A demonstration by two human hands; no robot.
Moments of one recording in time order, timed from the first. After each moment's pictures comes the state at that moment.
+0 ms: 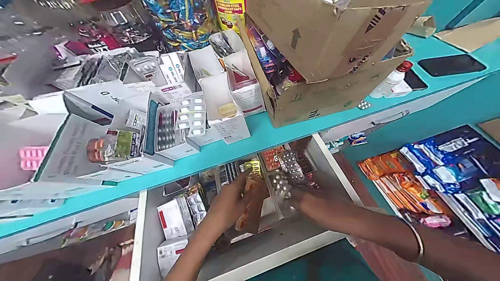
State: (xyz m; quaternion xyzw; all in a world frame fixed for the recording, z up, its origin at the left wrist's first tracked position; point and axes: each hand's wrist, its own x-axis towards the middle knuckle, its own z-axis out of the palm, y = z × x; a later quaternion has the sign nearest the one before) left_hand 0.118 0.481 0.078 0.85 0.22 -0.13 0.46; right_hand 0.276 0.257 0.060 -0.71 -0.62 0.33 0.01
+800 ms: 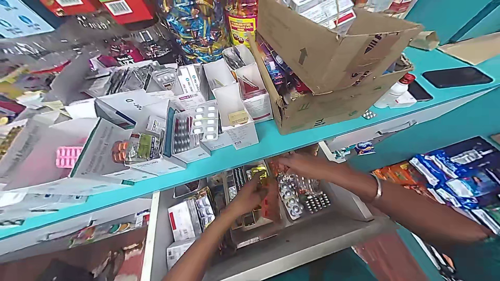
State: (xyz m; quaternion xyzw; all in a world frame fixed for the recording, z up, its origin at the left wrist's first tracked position) left_hand 0.147 0.481 0.041 0.75 0.20 -0.16 0.60; right_hand 0.351 0.340 0.071 -0.71 -0.63 0.30 0.04
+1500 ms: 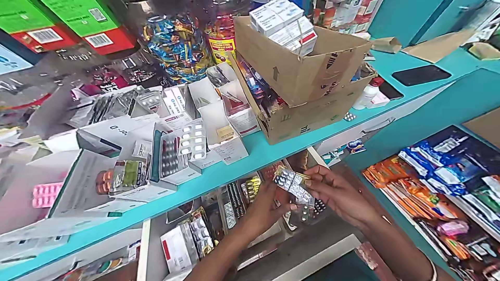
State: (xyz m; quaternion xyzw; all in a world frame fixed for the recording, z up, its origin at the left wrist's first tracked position) left_hand 0.169 0.442 0.058 0.85 0.06 -0.01 0.52; right_hand 0.289 0.248 0.096 -0.58 -0.15 0.37 0.71
